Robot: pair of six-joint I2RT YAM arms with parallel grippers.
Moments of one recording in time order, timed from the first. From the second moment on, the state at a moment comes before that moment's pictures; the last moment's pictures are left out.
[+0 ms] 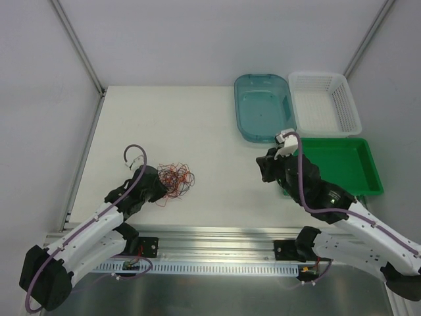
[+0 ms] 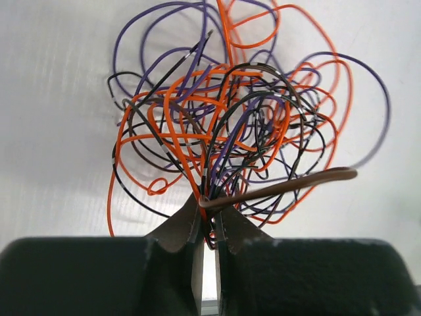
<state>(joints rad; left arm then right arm) -0.53 0.78 0.39 -0.45 -0.20 -0.97 0.96 0.77 0.87 -0.44 0.45 0.35</state>
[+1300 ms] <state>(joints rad) -0.54 0.79 0.42 -0.36 0.03 -0.90 1.00 1.66 0.88 0.16 0.01 0.74</state>
